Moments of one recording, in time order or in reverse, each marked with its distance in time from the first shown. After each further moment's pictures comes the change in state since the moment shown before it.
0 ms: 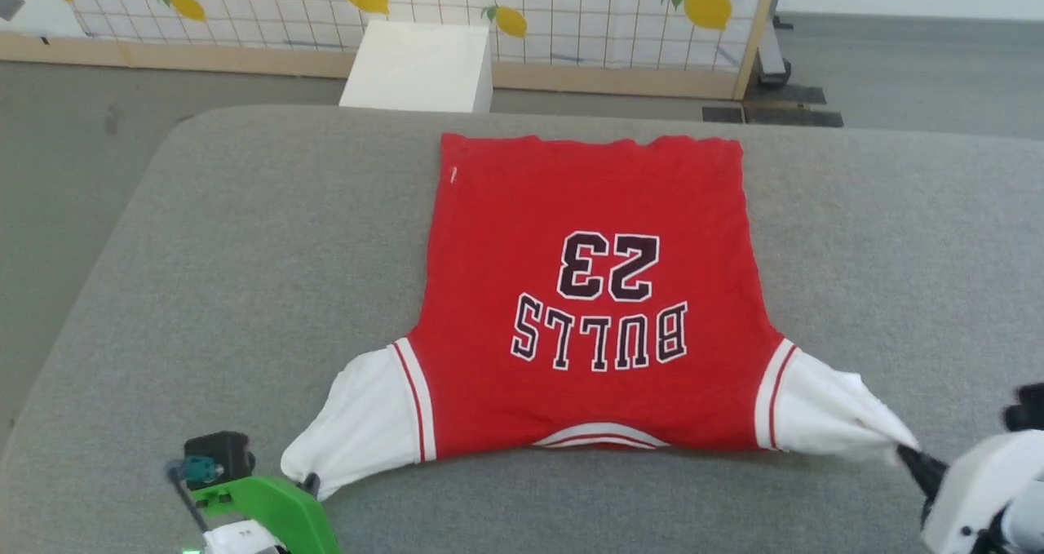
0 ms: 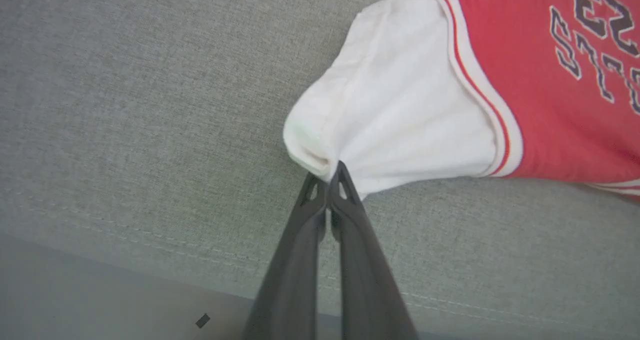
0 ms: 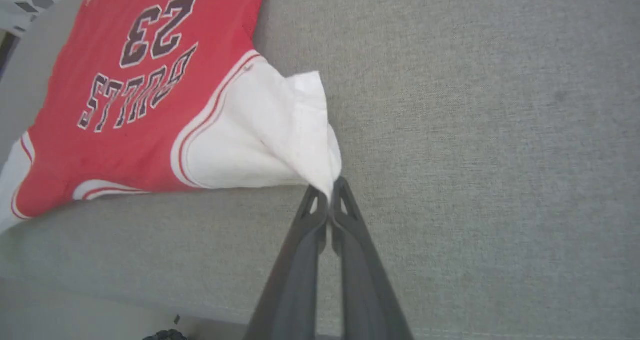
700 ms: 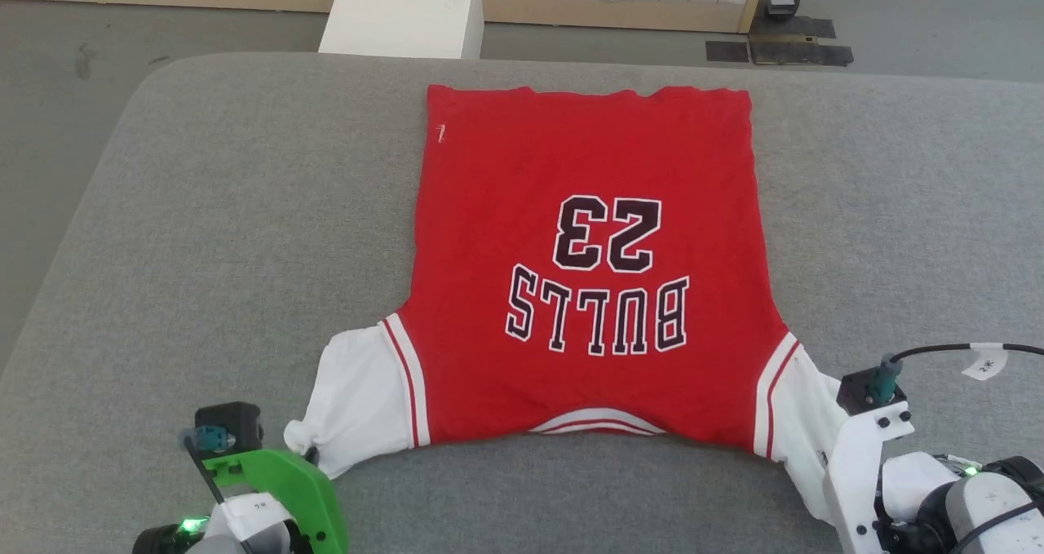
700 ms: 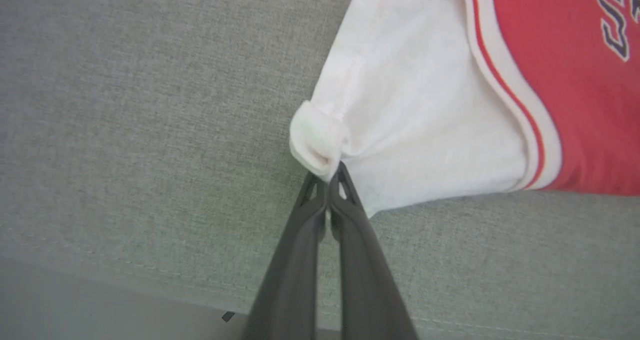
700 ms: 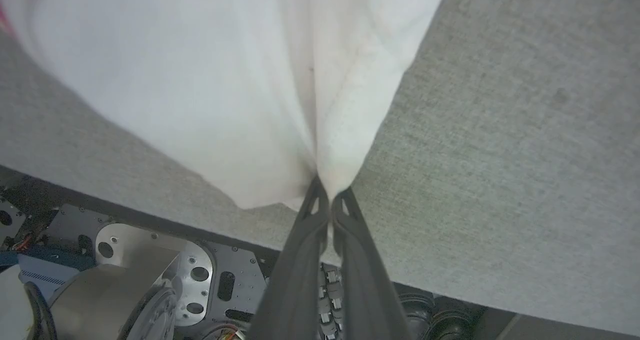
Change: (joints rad) left arm -0.061 0.025 -0.050 -0.021 0.077 0.043 0.052; right arm -0.181 -0.132 0.378 0.219 -0.243 0.000 0.351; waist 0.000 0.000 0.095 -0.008
